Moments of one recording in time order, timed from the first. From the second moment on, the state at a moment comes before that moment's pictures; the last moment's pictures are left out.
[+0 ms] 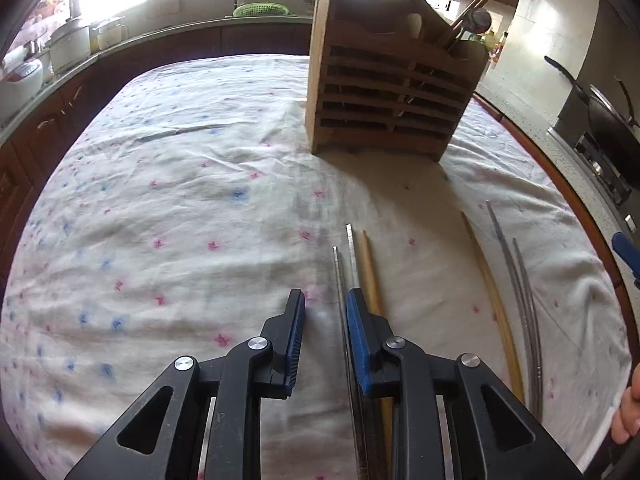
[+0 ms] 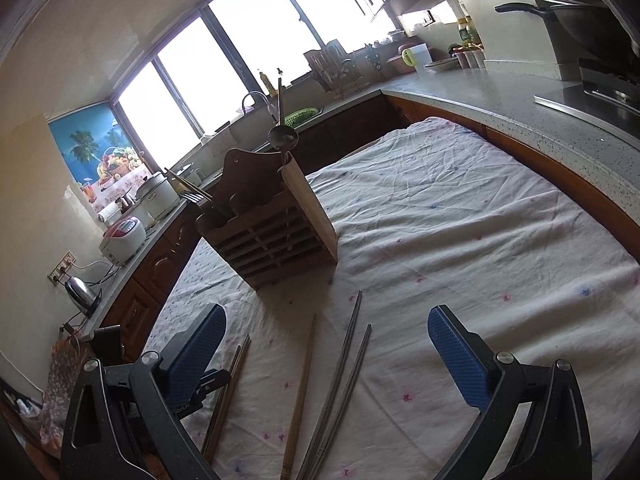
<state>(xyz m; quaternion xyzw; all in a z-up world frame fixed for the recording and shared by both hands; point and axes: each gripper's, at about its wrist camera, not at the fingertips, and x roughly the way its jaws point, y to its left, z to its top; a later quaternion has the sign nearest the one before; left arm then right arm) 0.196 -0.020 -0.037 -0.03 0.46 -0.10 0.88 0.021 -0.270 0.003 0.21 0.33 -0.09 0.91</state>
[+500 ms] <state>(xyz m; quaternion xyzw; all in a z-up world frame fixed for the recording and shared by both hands) 0.215 -0.020 -0.035 -0.03 0.48 -0.11 0.87 0.070 -0.255 -0.049 0.15 0.43 -0.08 0.89</state>
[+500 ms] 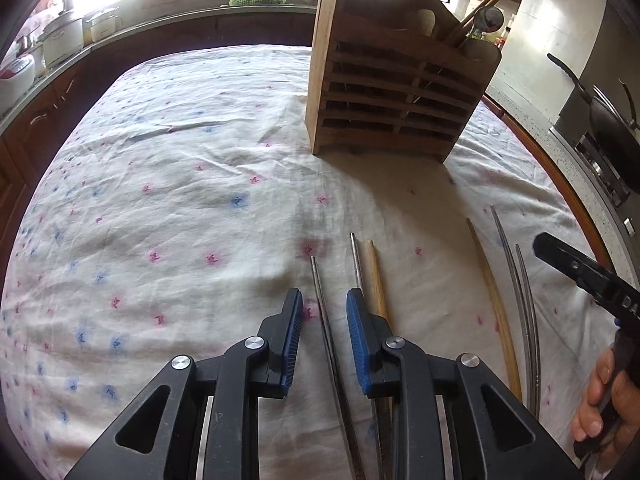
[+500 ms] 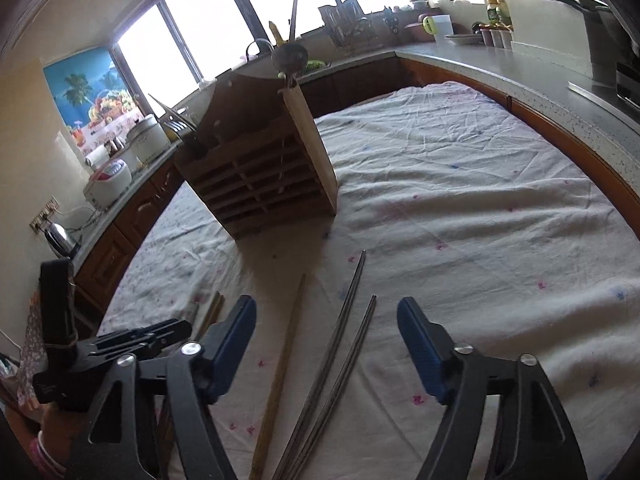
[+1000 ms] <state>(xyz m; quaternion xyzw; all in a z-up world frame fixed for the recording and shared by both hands) 0.223 -0.016 -0.041 -0.04 0.47 -0.12 0.88 0.130 -0.253 -0.086 0.07 0.49 -0.12 0.86</state>
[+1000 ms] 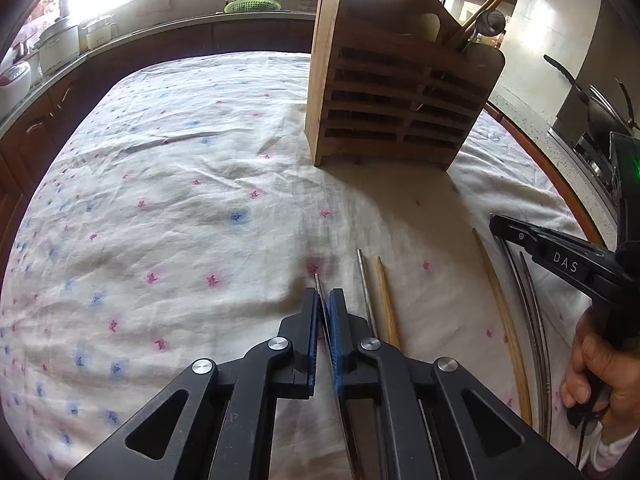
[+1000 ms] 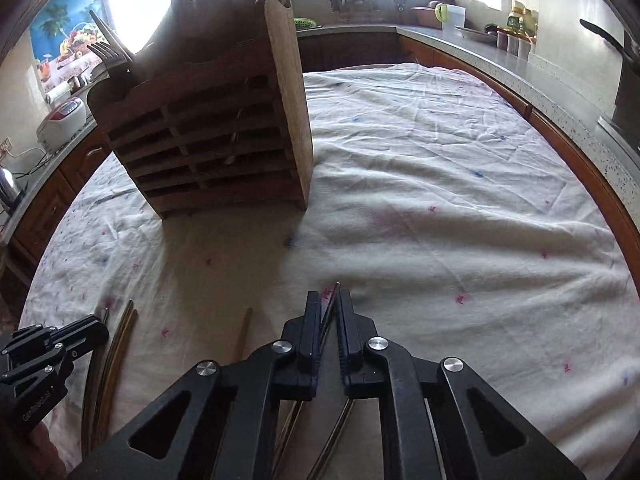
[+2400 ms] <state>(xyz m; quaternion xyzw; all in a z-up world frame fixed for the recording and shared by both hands) 0.125 0.060 0.125 -0.12 0.27 -0.17 0.94 0.073 -0.234 0.119 0.11 0.27 -0.03 0.96</state>
